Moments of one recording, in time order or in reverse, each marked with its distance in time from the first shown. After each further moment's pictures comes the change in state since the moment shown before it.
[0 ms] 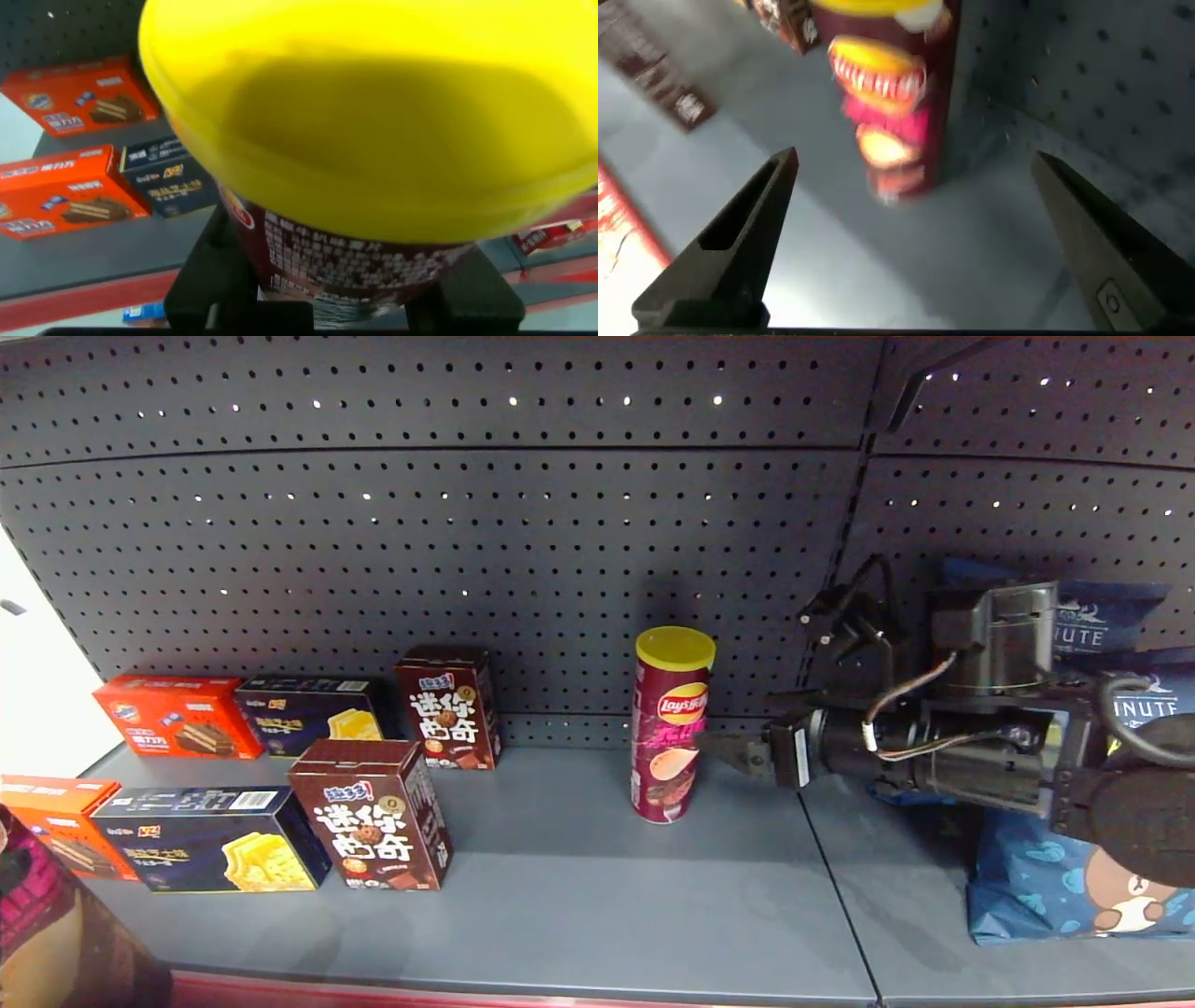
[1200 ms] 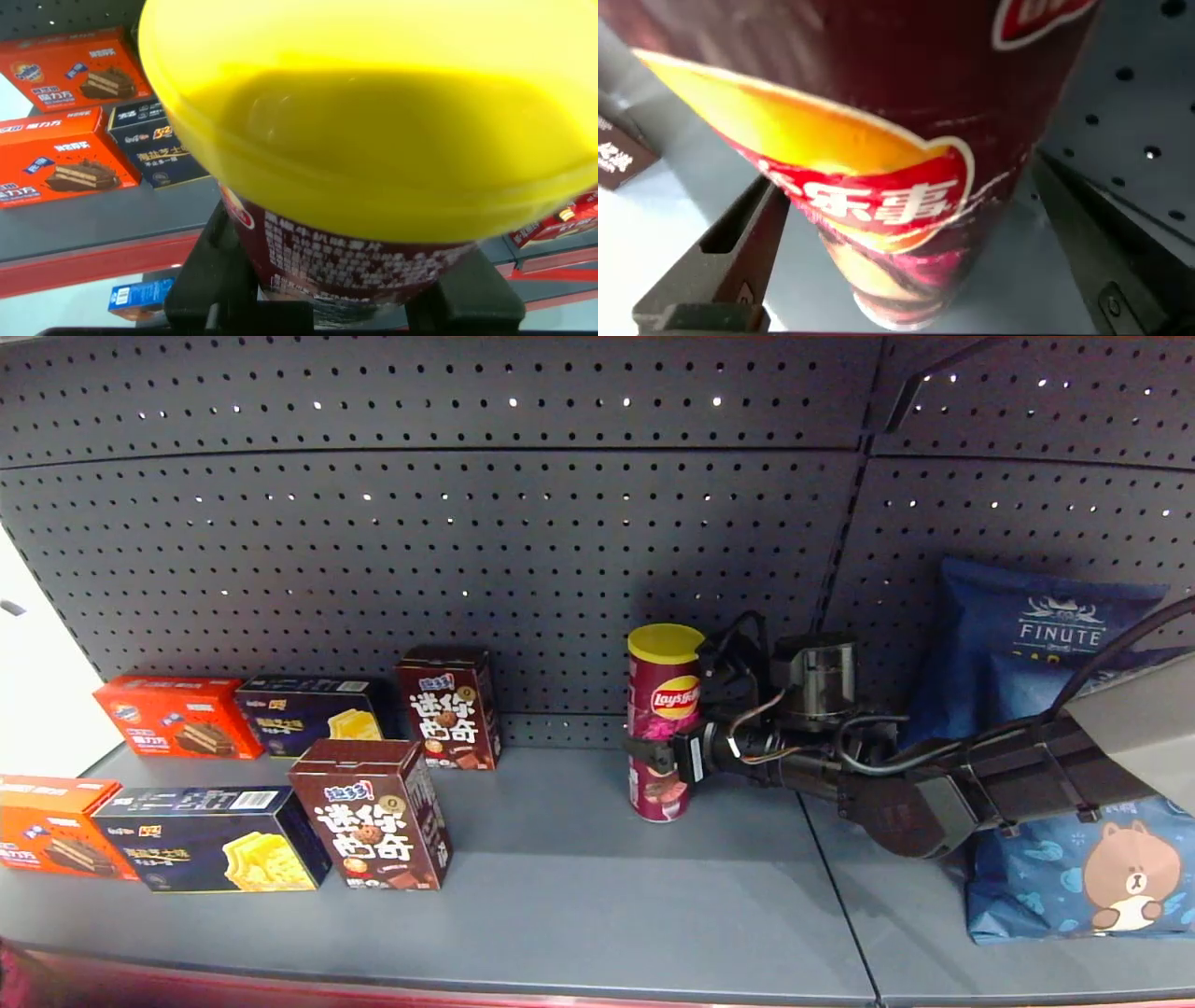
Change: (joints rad) left arm 0.000 -0.179 0.140 0.012 -0.007 -0.021; right arm 0.002 0.366 -0.195 -0.200 0.049 0.006
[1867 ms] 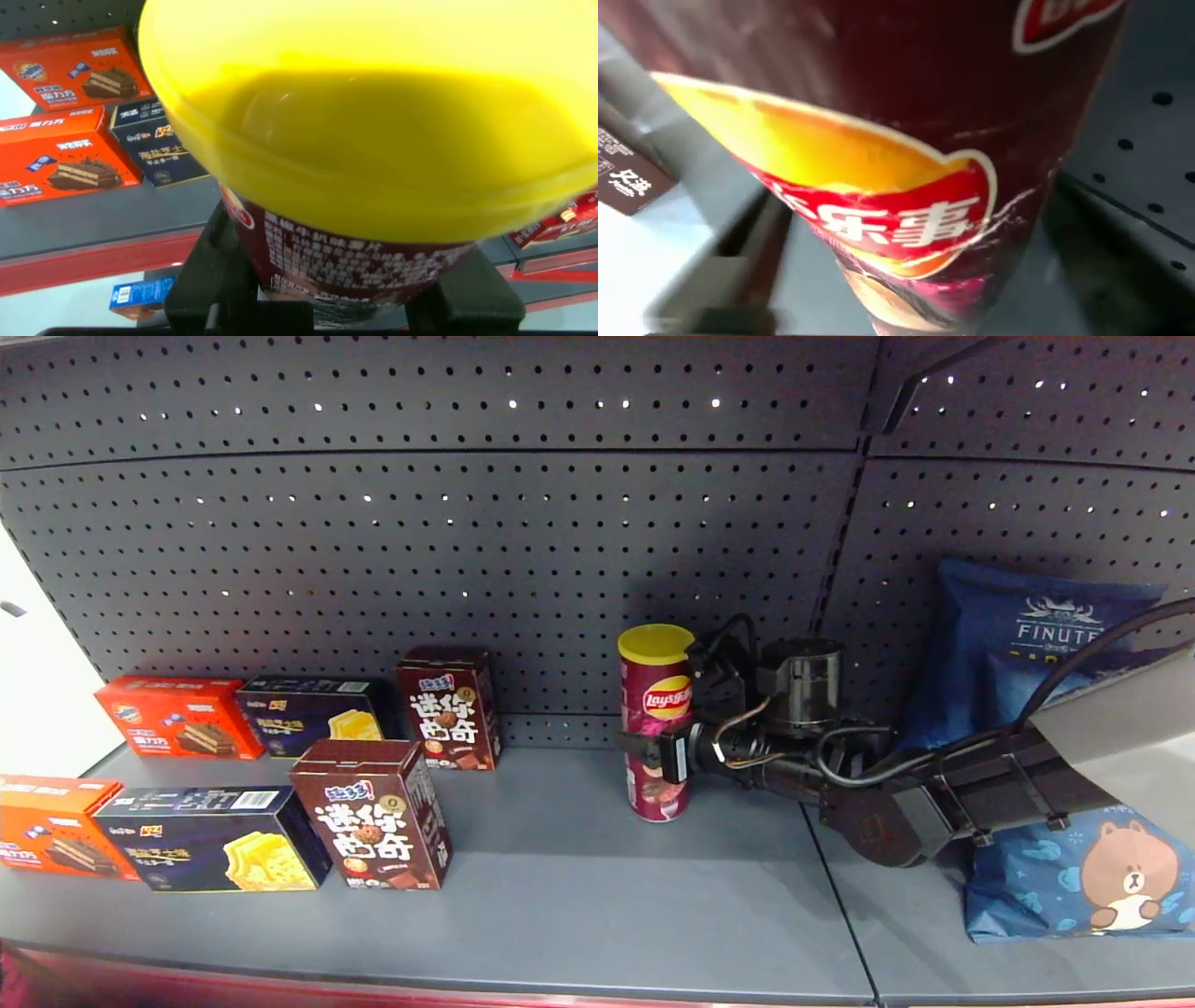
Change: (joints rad) left arm 0.000 -0.005 0.002 0.001 0.002 0.000; right arm 0.025 0.047 -0.007 -0.068 0.000 0.038
